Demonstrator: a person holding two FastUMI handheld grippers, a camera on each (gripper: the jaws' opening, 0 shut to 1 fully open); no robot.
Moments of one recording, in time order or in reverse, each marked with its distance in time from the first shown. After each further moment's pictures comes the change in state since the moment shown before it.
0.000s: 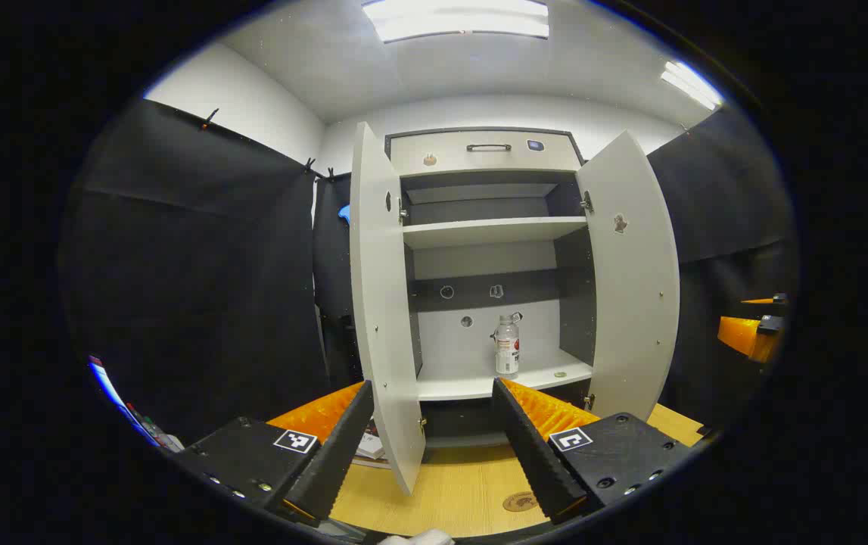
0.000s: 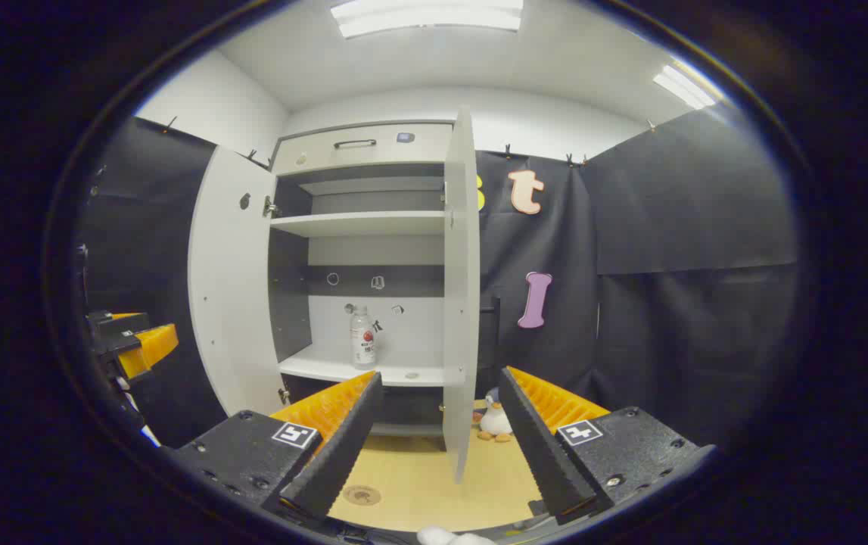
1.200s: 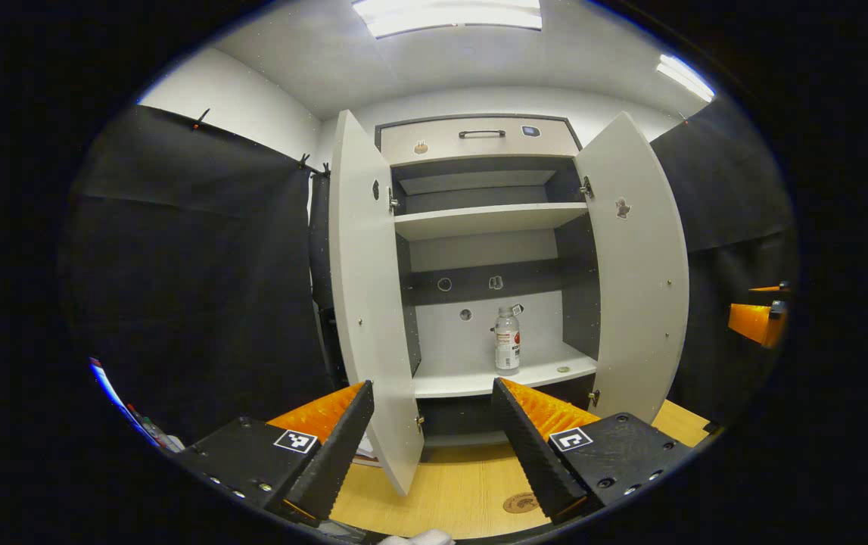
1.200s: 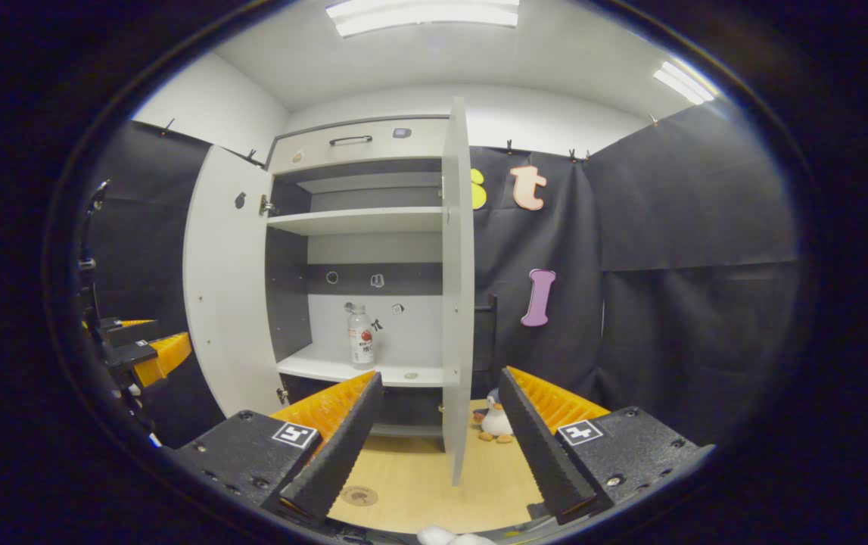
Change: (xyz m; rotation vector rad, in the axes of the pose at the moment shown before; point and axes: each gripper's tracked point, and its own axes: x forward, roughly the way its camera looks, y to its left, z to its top) left arm 0.039 -0.030 -0.012 0.006 0.019 -0.003; right arm 0.022 -0.024 0.001 -0.005 0.005 0.014
